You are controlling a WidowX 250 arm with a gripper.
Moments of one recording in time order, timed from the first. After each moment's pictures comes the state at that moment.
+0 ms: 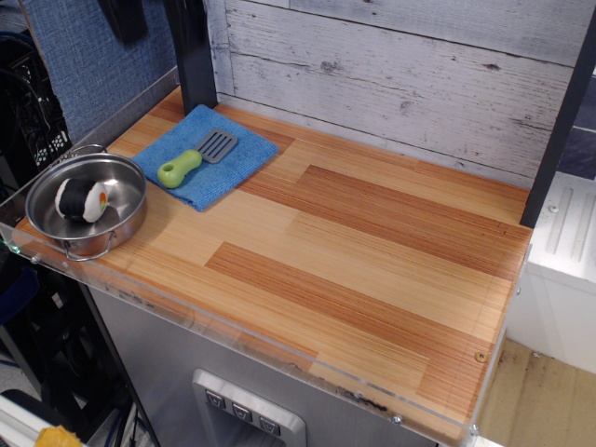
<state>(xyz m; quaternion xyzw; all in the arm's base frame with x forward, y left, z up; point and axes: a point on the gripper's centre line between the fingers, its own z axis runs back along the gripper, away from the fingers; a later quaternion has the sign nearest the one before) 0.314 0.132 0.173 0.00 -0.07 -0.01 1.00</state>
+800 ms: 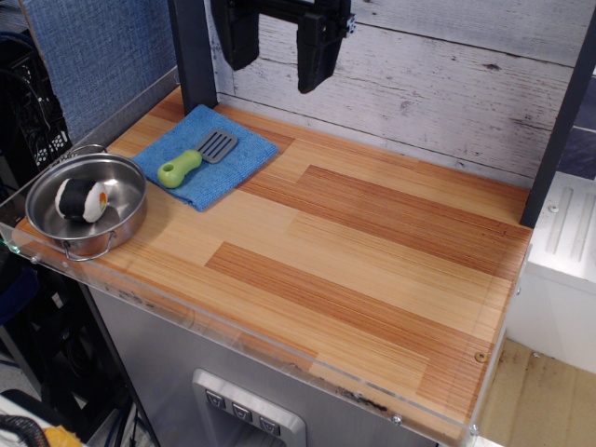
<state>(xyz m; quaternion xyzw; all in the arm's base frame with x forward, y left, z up) 0.303 0.028 0.166 0.01 -0.04 -0.04 1.00</state>
